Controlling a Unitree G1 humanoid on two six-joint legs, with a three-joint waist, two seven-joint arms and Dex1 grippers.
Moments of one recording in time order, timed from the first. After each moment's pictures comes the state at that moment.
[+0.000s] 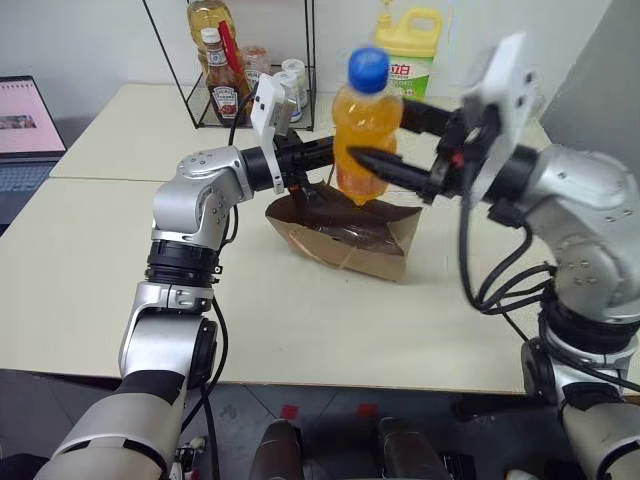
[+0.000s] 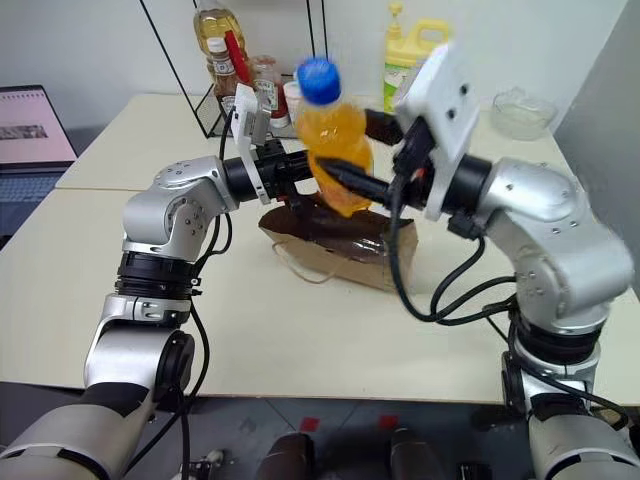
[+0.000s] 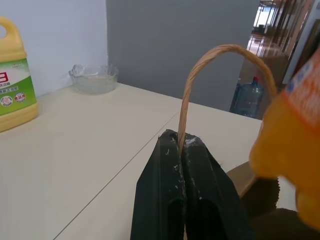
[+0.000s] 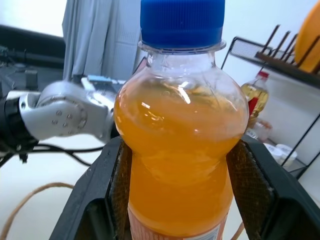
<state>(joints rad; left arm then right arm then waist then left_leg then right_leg) -1.03 0.41 0.02 0.39 -0.42 0.50 -1.01 -0.93 -0.44 -0.17 -0.58 0.50 1.05 0.70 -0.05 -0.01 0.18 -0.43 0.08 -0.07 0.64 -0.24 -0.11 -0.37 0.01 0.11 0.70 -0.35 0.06</state>
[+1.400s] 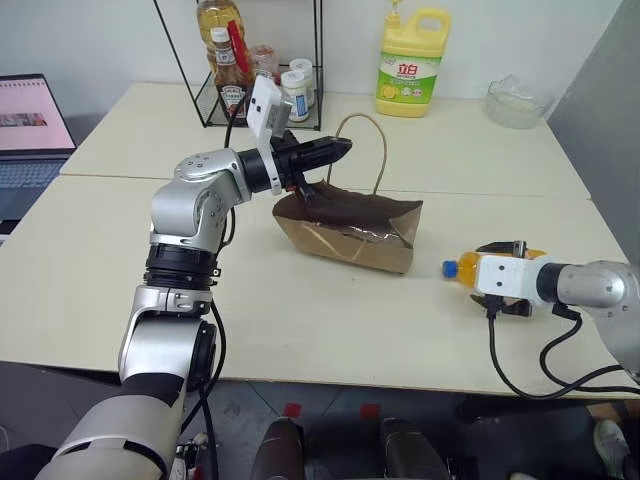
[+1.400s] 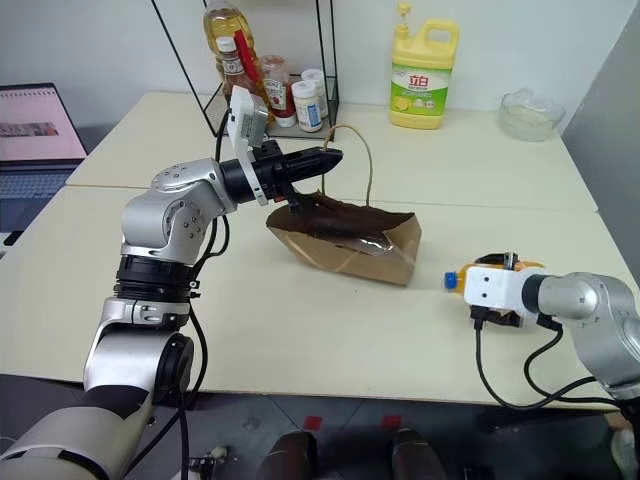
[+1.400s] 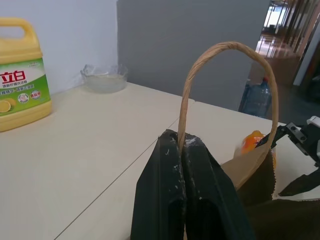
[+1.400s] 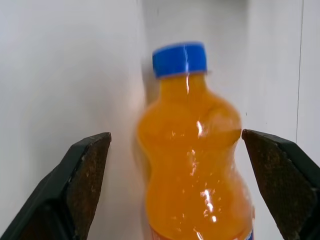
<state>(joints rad) -1.01 0.41 0.03 0.36 -0.42 0.50 -0.99 -0.26 -1.00 0.05 -0.42 -0.08 0.45 0.95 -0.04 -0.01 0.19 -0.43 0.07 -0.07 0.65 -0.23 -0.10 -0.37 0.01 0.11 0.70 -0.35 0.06</state>
